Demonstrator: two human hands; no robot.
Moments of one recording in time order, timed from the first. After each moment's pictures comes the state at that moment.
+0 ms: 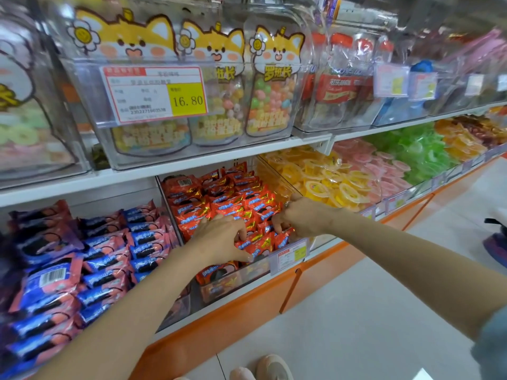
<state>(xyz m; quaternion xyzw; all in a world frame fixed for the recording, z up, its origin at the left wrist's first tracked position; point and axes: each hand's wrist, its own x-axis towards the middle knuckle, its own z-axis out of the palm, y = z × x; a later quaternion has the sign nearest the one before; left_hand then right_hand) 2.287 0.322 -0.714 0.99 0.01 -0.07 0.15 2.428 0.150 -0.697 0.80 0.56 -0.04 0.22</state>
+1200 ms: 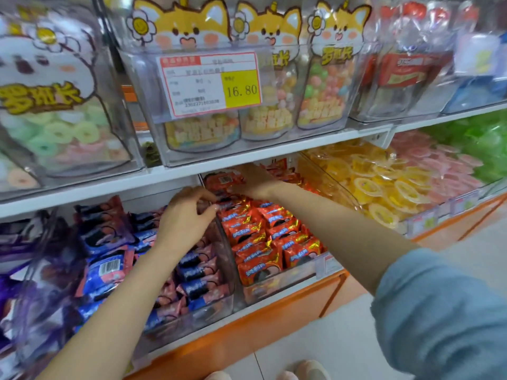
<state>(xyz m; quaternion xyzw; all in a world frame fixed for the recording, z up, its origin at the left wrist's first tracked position) 2.244 0.407 -0.706 0.91 0.21 0.23 0.26 2.417 0.325 -0.701 0.85 0.48 -0.09 -0.20</state>
